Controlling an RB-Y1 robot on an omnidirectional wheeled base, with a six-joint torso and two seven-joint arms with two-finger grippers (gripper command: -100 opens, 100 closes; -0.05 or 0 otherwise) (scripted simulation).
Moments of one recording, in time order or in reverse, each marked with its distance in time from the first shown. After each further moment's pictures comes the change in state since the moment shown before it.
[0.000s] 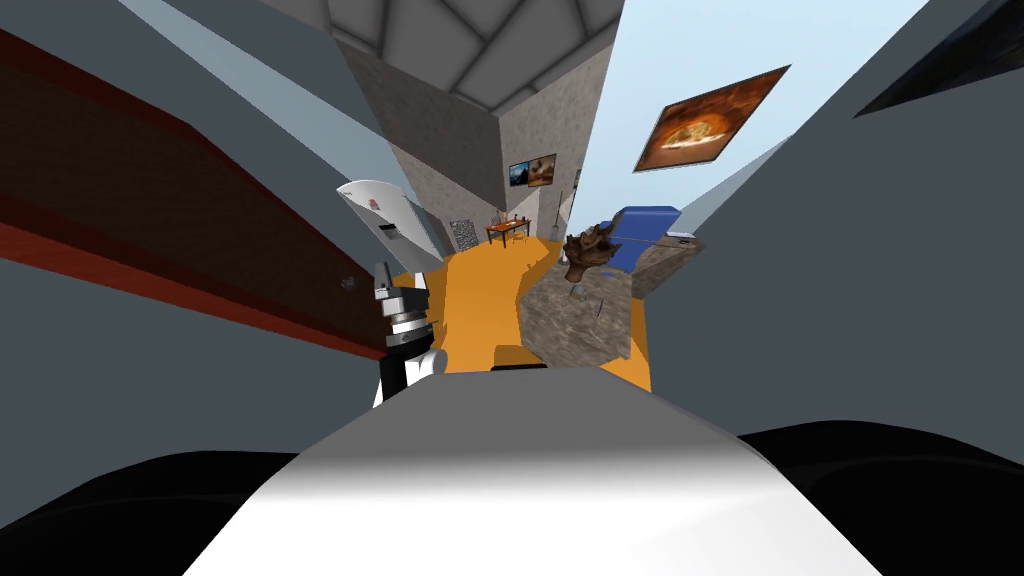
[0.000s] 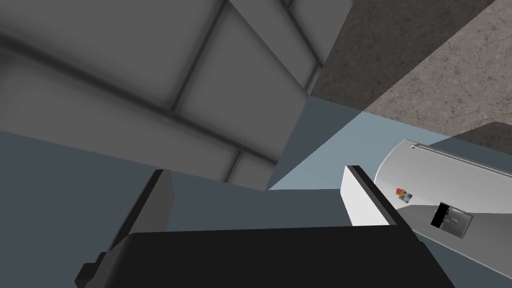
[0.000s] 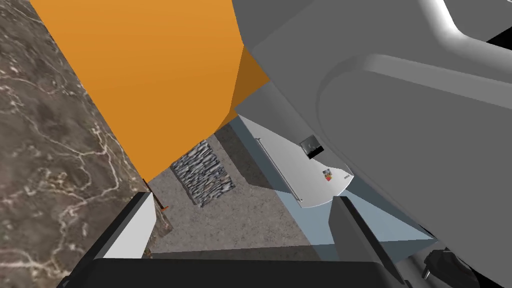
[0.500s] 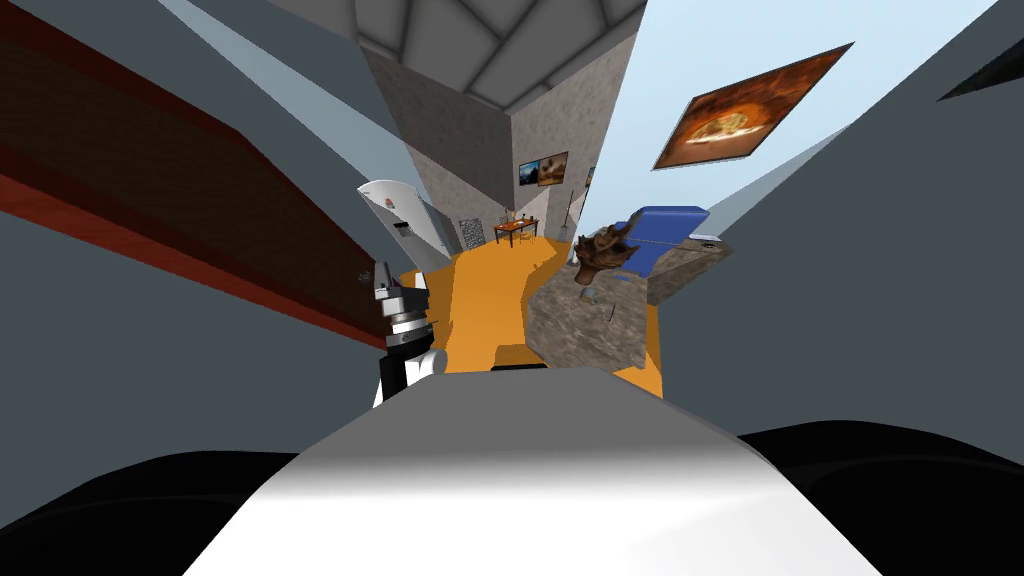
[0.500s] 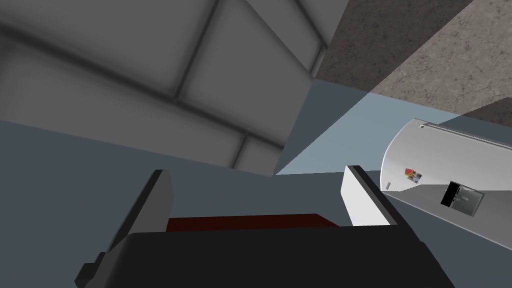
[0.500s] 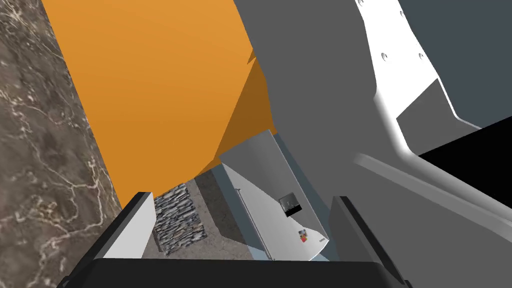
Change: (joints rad) left arm 0.000 0.000 0.000 0.000 0.000 0.000 0.000; right arm 0.002 -0.099 0.084 0.058 -0.051 -0.008 0.161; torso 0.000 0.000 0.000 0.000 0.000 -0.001
